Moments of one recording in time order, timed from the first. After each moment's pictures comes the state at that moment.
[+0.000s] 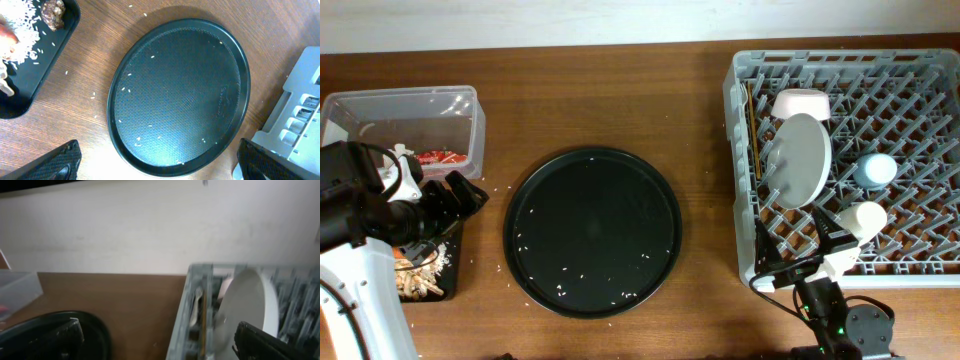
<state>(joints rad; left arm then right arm) 0.42 1.30 1.38 -1.35 0.36 -0.25 0.05 0.01 0.18 -0.14 -0.19 0.09</state>
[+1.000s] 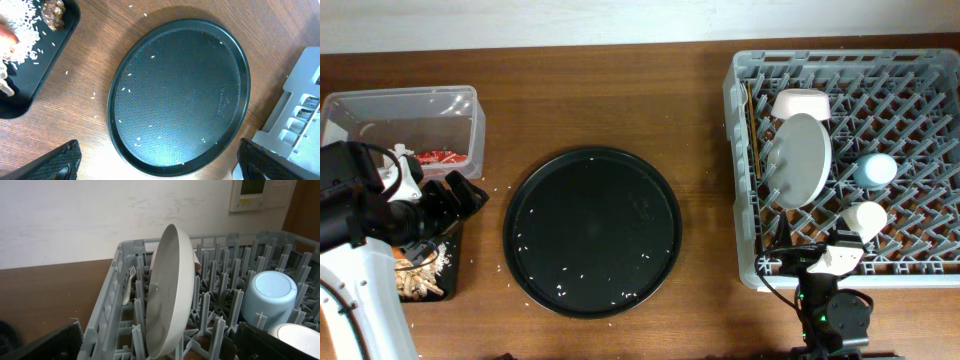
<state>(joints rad) 0.42 1.30 1.38 -1.35 0.36 -0.25 0.04 0.01 0.01 -0.06 0.16 0.08</state>
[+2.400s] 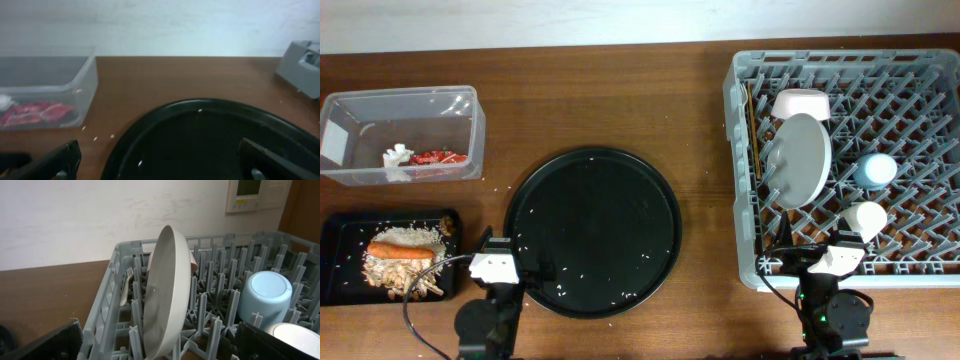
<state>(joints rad) -0.02 0.11 0.02 -0.05 0.04 -0.04 0.04 0.01 0.01 -0.06 0.18 0.08</state>
